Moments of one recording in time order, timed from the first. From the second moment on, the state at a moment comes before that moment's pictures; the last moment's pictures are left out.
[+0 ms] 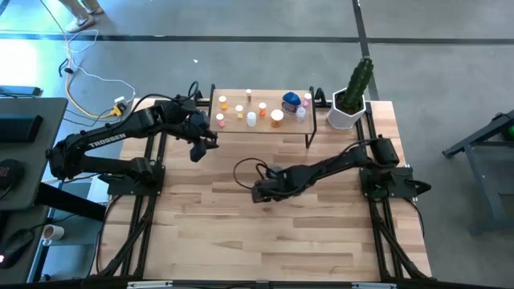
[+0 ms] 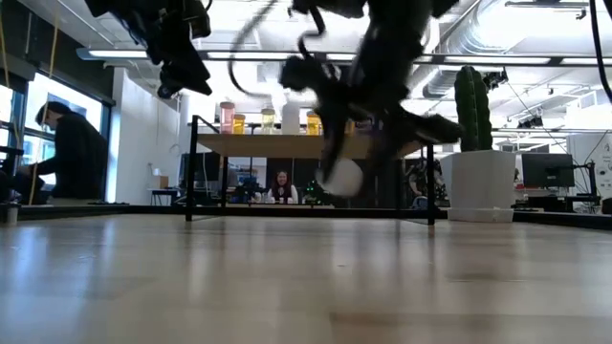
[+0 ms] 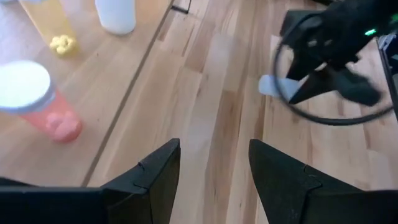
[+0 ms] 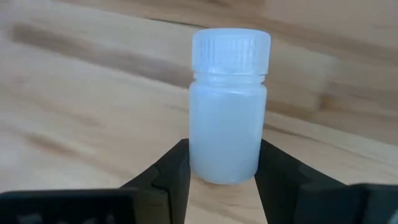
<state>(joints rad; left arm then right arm) 0.60 1.03 0.90 -0.66 0.33 0.03 0.20 1.96 1.40 -0.68 0.11 1.54</state>
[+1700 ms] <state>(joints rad) 0.39 1.03 0.90 -0.42 0.60 -0.10 0.18 1.96 1.81 -0.55 0.18 0.63</state>
